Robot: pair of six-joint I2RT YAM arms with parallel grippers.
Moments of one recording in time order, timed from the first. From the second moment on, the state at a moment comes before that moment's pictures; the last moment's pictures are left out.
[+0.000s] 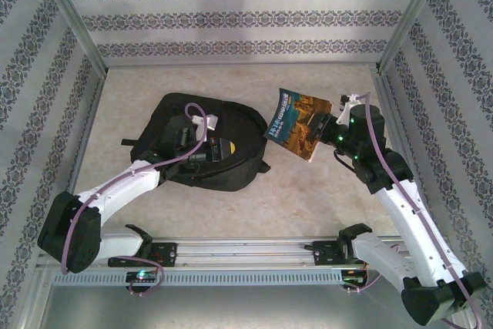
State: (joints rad) left arm -0.46 1.27 0.73 0.03 0.58 -0.66; right arm 0.29 0.88 0.98 -0.55 -0.17 0.69
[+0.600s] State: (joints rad) left arm -0.69 1.56 1.23 -0.55 0.34 -0.19; right arm 0.29 0.86 0.98 -0.59 -0.15 0.66
